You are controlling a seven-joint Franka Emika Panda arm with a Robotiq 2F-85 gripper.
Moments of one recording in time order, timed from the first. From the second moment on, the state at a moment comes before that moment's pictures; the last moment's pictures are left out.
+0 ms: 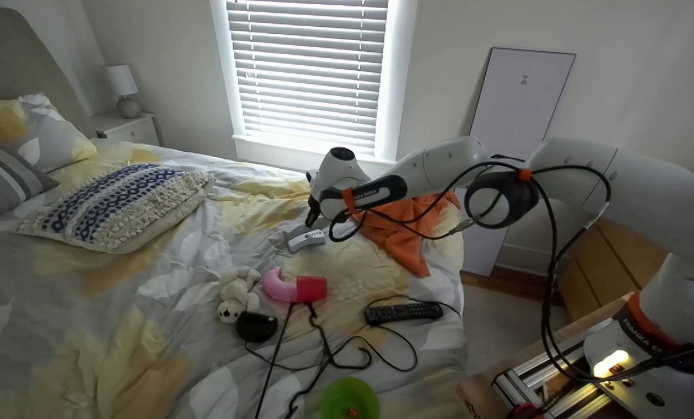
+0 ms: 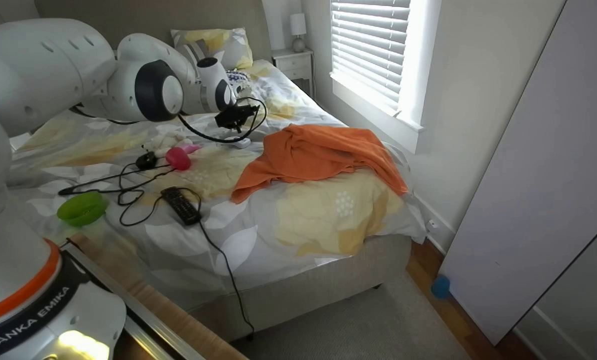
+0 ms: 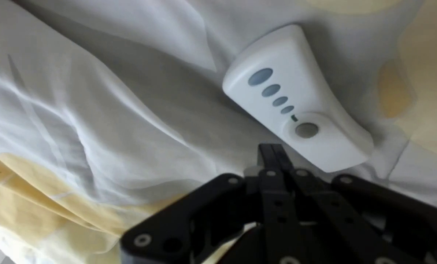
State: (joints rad) arm 0.45 1.50 0.11 -0.67 -0.16 2.59 -0.39
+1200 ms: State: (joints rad) arm 0.37 1.50 0.25 -0.75 -0.14 2.65 -0.56
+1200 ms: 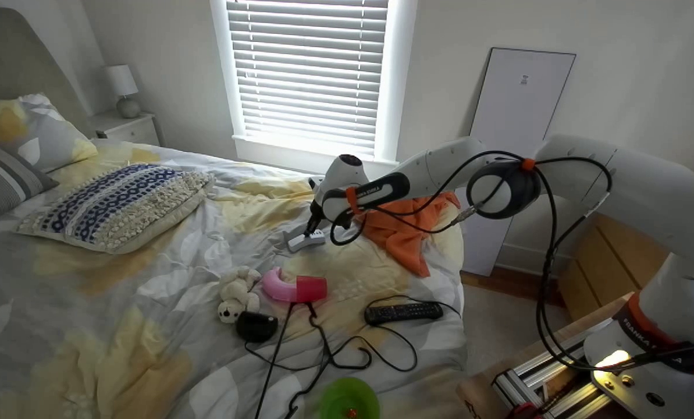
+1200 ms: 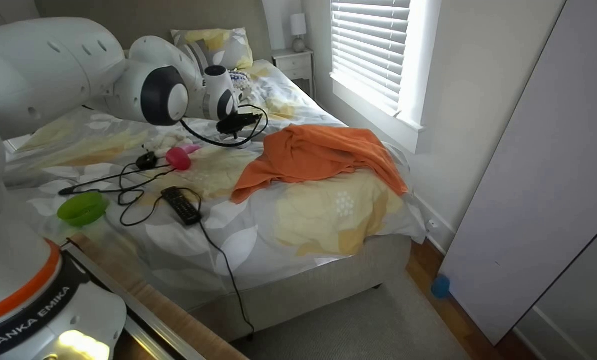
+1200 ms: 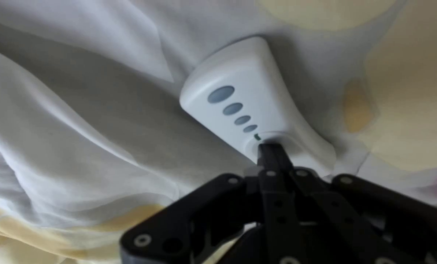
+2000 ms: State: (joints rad) arm 0.37 1.50 0.26 -0.75 -0.14 2.66 -0.58
